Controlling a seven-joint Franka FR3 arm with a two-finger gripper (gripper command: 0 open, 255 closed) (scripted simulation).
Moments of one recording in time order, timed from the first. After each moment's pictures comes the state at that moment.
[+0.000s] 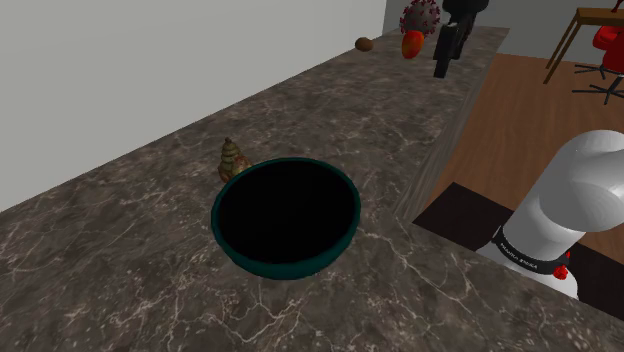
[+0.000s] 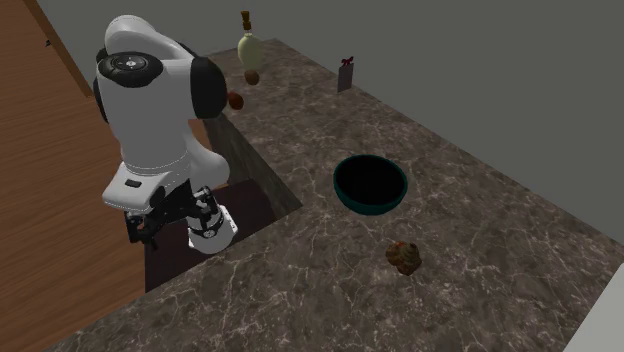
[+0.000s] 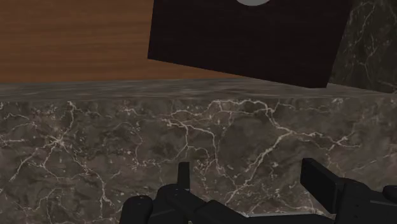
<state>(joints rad) 0.02 -0.80 0.06 -2.31 -0.12 1.54 -0.12</state>
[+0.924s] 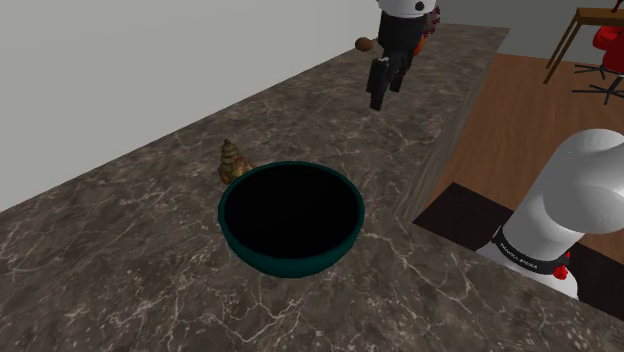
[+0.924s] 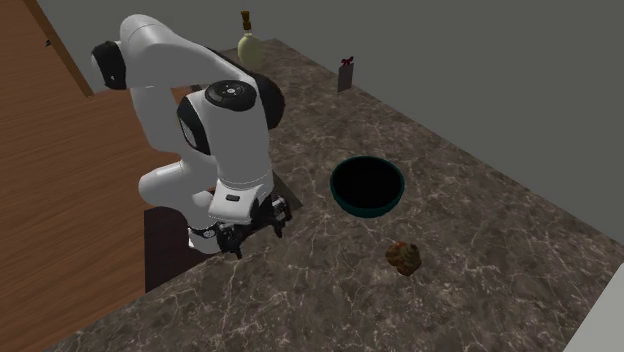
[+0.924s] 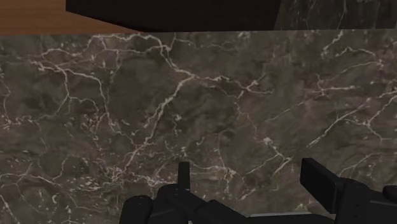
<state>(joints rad) 0.10 -0.63 0.24 -2.32 0.07 1.77 0.09</state>
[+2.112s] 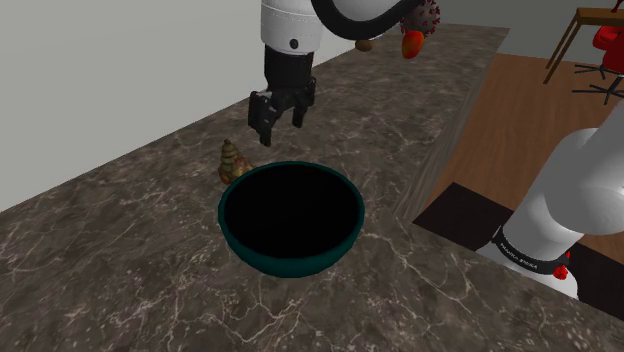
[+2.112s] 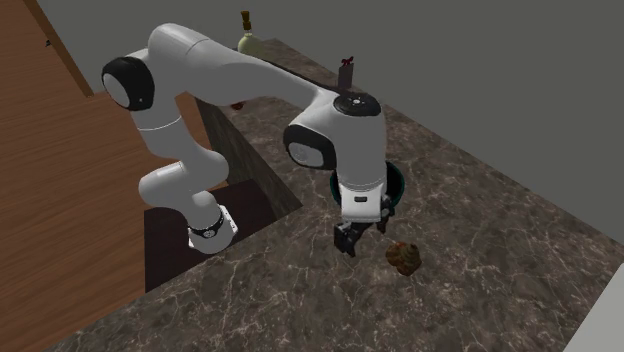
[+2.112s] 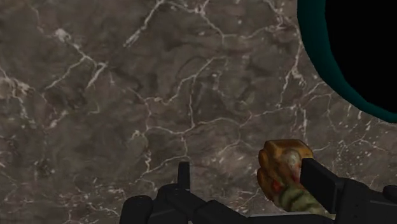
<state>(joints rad) 0.15 -0.18 0.52 -2.01 0.08 2.05 0.43</state>
